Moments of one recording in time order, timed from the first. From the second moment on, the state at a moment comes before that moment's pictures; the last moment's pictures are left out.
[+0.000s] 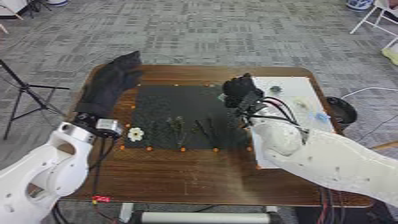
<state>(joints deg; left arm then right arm) 94.2 -31.8 -71.1 -111.2 37.7 6.8 25.2 -36.0 -49.0 1.8 -85.9 -128.5 26.7 28.2</state>
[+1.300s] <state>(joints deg) 76.7 -30.8 -60.0 -109.5 37.2 6.0 30.5 -29.9 -78.6 -10.1 -70.6 -128.1 24.9 31.2</state>
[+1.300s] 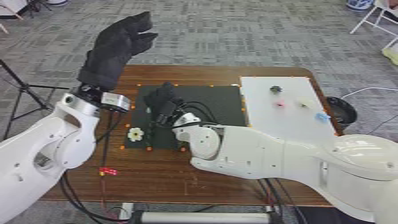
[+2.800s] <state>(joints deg) 75.4 -33.2 -59.2 -108.2 37.3 3.0 30.5 -32.5 -80.7 -8.8 -69.8 -128.6 26.3 36.5</state>
